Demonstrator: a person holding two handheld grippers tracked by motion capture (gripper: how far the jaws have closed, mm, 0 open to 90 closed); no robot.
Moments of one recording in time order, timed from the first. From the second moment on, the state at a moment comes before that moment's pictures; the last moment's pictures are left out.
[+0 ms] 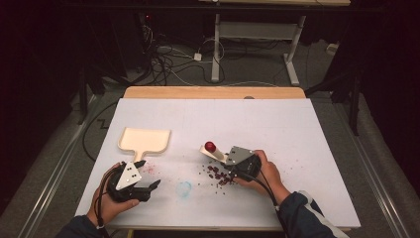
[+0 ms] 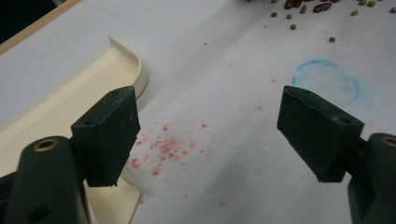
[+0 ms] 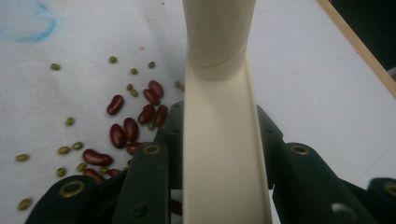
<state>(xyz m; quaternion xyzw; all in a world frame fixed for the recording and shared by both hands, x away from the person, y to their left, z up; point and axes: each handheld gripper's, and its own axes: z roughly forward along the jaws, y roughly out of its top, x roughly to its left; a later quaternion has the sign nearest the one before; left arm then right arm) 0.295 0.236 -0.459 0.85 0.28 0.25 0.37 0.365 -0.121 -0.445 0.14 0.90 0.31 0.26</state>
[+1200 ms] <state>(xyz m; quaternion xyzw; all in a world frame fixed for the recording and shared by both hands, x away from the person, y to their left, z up) 0.298 0.236 -0.461 0.85 0.29 0.25 0.36 0.408 -0.126 -0.445 0.17 0.86 0.37 0.29</state>
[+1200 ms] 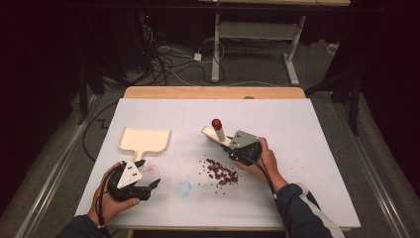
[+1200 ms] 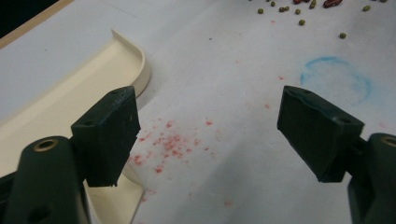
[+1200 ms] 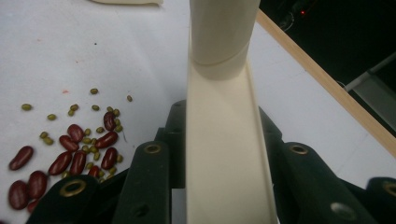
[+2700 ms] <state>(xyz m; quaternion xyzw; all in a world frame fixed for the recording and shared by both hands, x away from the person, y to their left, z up) 0.295 0.248 -0.449 0.83 0.30 0.28 0.39 0.331 -0.097 -0.417 0.17 0.86 0.47 0.06</state>
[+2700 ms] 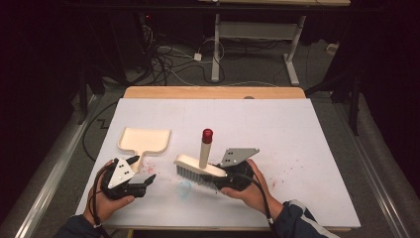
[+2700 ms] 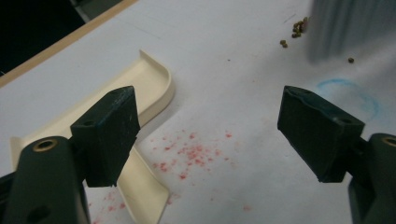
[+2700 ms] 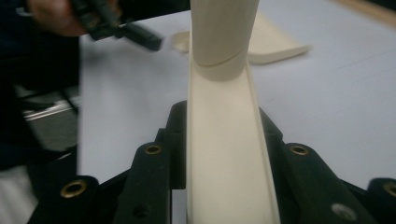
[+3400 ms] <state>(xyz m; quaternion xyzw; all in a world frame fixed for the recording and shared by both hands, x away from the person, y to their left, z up) 0.295 0.248 -0.450 0.83 0.30 0.28 0.38 0.343 -0.105 -0.448 0.22 0.87 0.44 0.07</state>
